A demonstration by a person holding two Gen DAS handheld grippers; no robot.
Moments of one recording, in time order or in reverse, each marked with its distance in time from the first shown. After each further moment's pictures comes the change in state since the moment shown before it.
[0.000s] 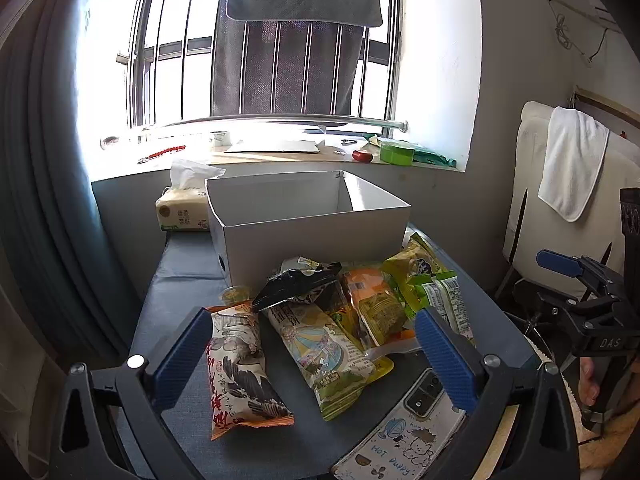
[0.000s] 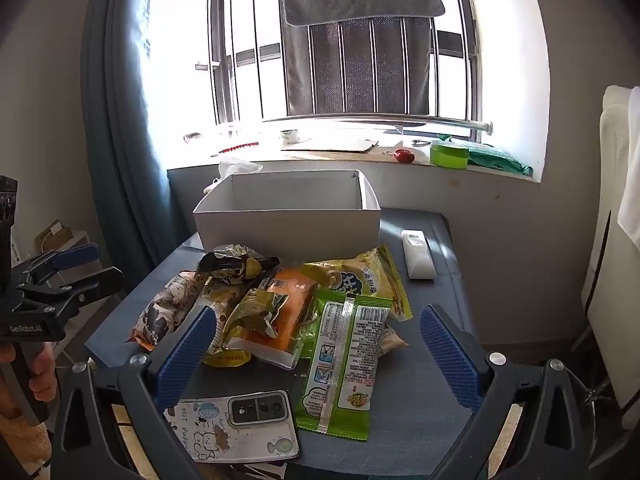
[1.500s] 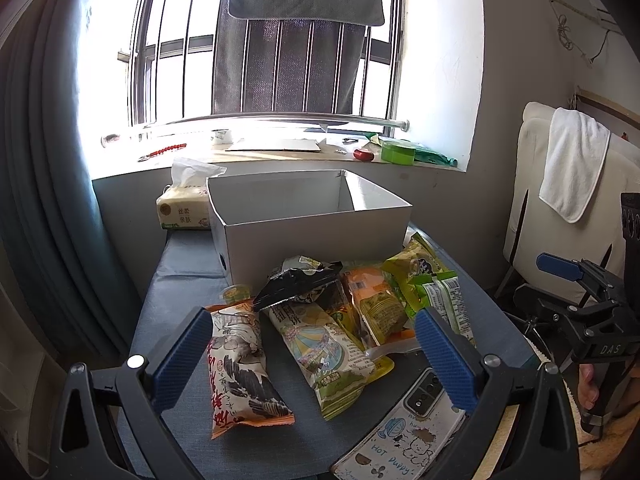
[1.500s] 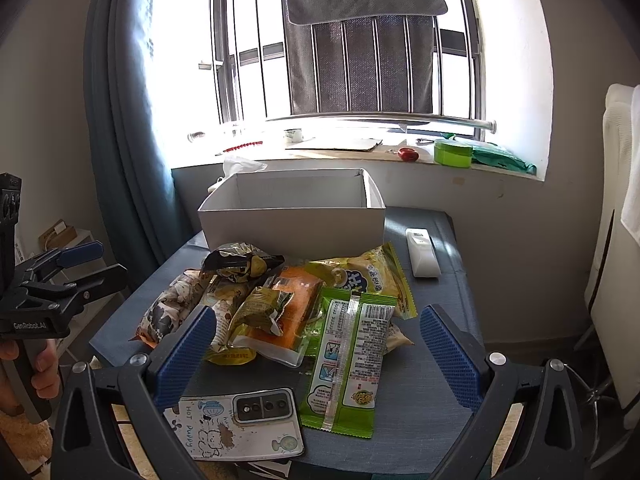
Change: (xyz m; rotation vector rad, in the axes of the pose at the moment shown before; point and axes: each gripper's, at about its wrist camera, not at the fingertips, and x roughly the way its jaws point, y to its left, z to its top) left arm -0.001 0.001 0.002 -0.007 0.007 0.005; right arm -0.001 0.002 -0.001 -0.006 0.007 0.013
